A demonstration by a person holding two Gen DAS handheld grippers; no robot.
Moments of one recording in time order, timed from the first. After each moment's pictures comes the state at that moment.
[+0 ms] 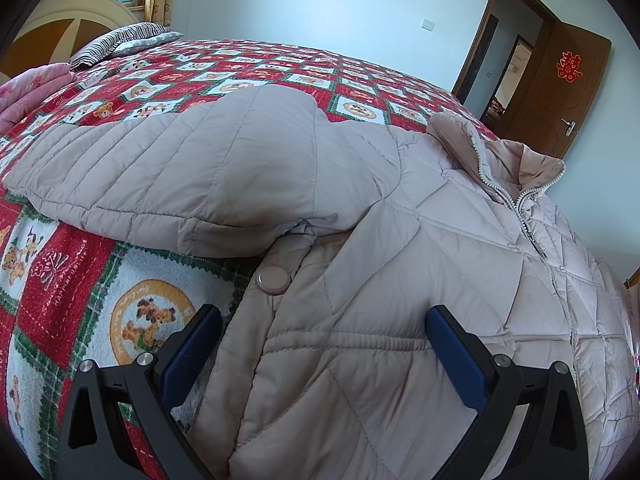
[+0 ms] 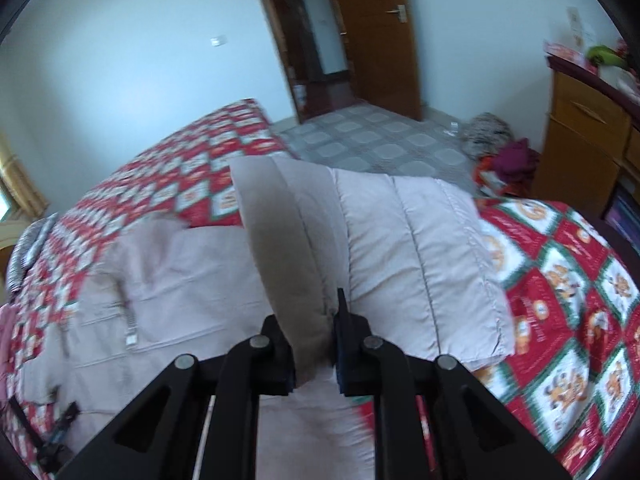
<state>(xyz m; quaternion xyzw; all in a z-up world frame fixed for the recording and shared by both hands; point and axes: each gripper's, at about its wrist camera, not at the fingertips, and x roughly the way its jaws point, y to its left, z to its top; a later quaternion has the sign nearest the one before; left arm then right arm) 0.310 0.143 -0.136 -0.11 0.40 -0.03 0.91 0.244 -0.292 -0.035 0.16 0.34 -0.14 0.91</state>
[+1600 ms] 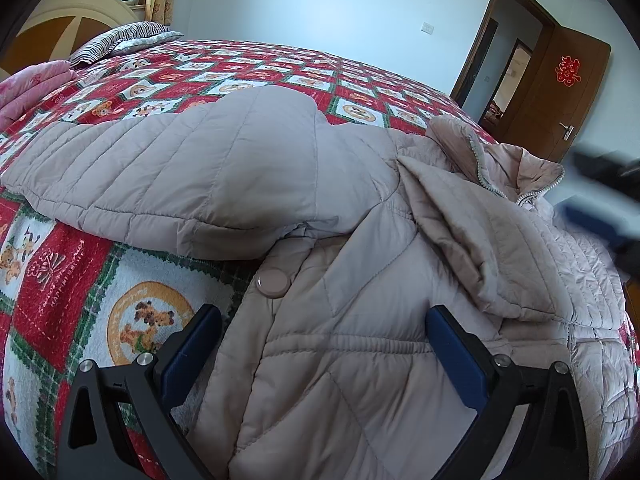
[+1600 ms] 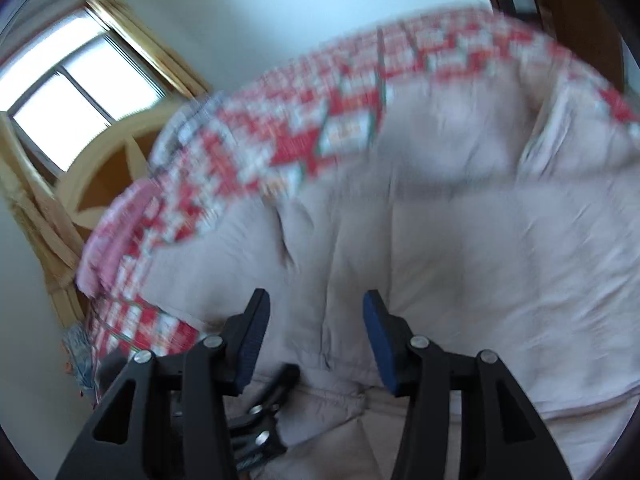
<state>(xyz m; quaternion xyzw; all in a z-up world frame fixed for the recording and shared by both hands) 0.313 0.139 -0.137 -0.12 0.40 -0.03 0.91 0.332 -0.070 -0.070 0.16 0.37 0.19 0.89</state>
